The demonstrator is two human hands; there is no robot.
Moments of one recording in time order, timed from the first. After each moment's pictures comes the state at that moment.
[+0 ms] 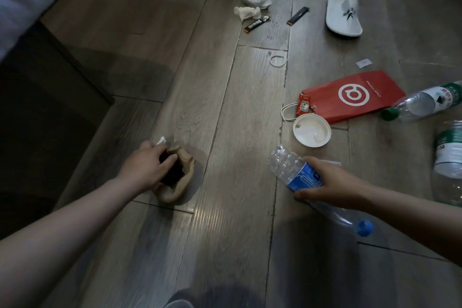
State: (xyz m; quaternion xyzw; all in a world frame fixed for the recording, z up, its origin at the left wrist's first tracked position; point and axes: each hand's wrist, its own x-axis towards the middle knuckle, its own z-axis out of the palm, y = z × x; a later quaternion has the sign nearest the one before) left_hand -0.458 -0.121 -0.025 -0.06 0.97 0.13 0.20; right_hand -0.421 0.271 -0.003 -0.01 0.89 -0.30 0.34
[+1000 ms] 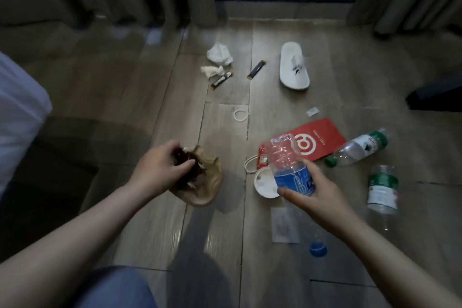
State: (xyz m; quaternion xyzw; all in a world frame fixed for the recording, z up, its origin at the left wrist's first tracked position) left_hand -0.552 0.005 0.145 0.02 0.96 0.27 0.10; right_hand -0.454 0.308 0.137 0.14 0.85 -0.50 0.13
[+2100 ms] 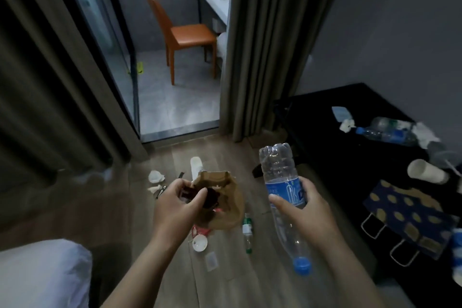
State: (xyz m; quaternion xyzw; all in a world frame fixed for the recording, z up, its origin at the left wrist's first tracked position) left_hand -0.401 0.191 0.882 0.09 0.85 0.52 0.08; right_hand -0.260 0.386 0.910 0.36 0.77 -0.52 -0.11
